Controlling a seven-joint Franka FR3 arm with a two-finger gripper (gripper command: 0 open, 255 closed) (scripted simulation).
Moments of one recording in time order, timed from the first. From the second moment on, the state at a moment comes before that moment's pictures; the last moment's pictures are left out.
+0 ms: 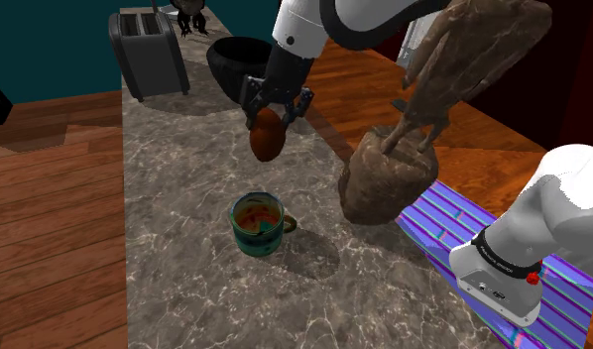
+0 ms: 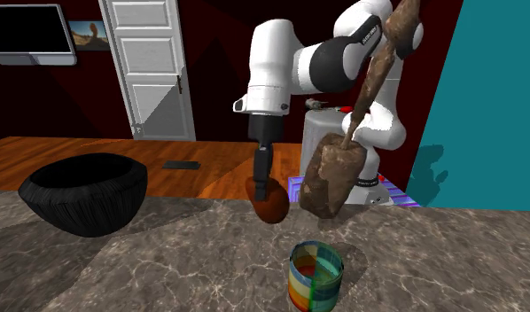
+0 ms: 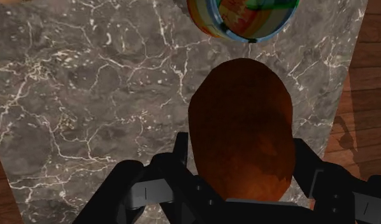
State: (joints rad) arm 0.32 -0.03 0.26 -2.01 0.24 2.24 0.73
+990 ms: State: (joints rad) arm 0.41 -0.08 0.38 -2.14 0.20 2.36 0.95
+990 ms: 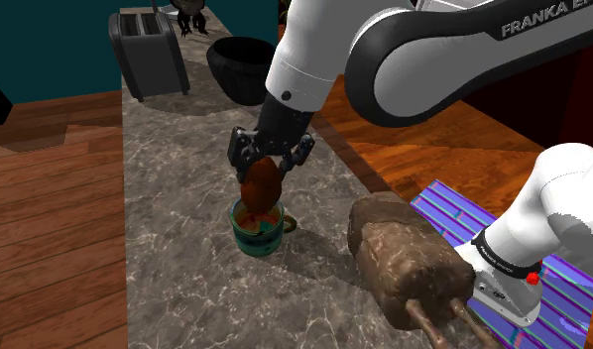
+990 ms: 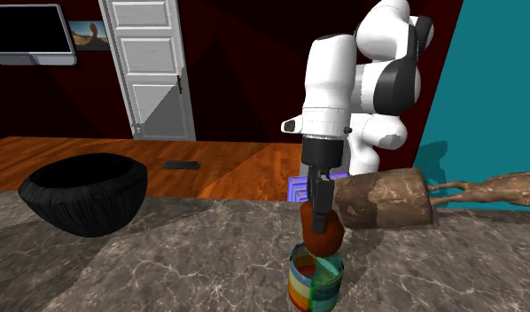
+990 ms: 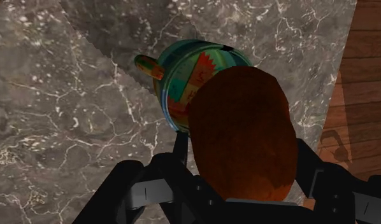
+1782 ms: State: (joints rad) arm 0.42 -0.04 0.39 -2.20 0.20 2.48 0.94
